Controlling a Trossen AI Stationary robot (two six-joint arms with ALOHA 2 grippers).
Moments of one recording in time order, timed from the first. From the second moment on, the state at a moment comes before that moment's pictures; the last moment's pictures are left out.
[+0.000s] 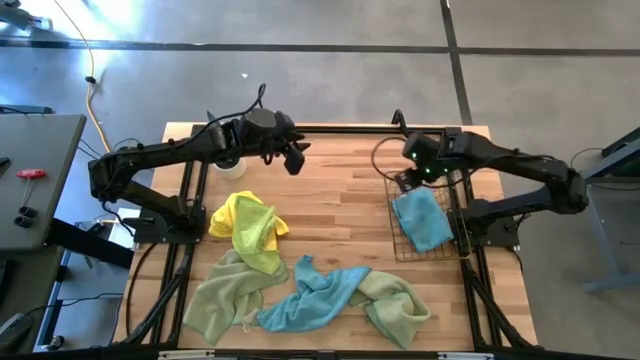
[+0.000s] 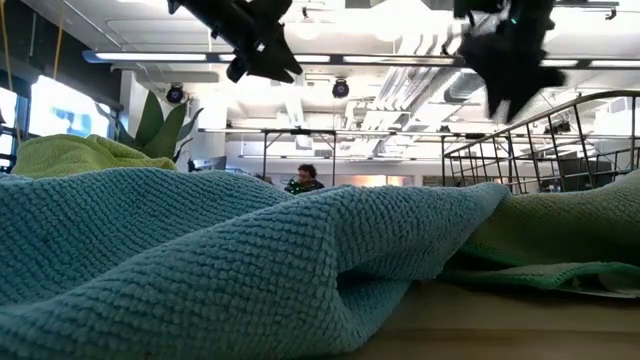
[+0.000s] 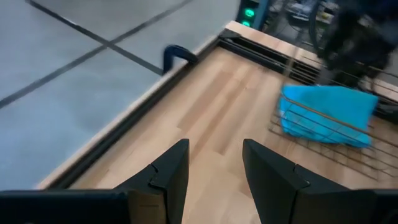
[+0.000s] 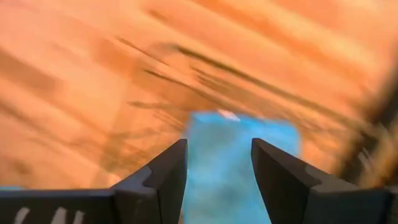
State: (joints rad) left arm 0.48 1.35 1.14 -0.30 -0.08 -0.19; right arm -0.35 1.15 1.10 -1.19 0.09 0.69
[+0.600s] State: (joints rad) left arm 0.10 1.35 1.14 -0.95 -0.14 -0.78; right arm -0.28 1.18 1.11 -0.73 0.17 0.42
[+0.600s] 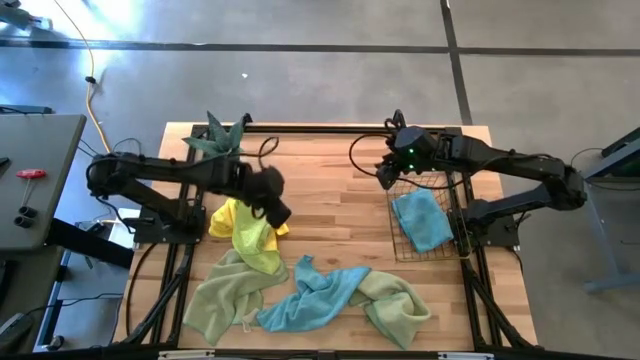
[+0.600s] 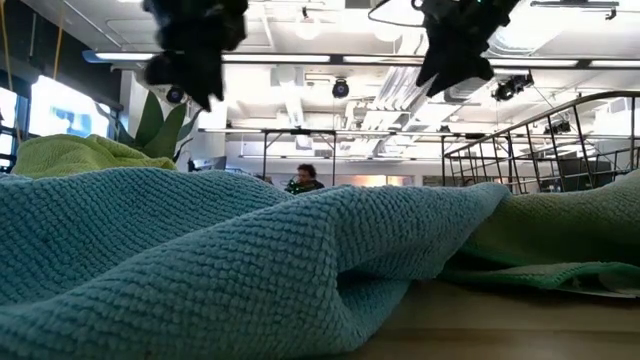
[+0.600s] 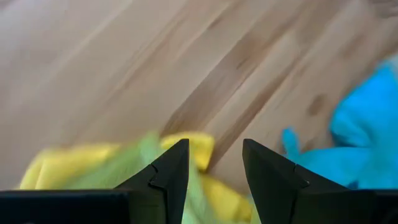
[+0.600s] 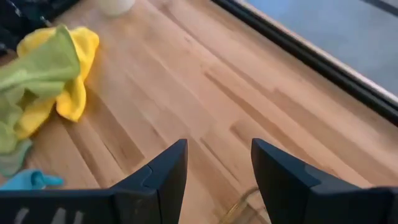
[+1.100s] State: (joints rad) left arm -0.06 1.53 1.14 -1.09 -0.34 -1.09; right arm -0.27 1.25 1.11 -0.58 0.14 0.42
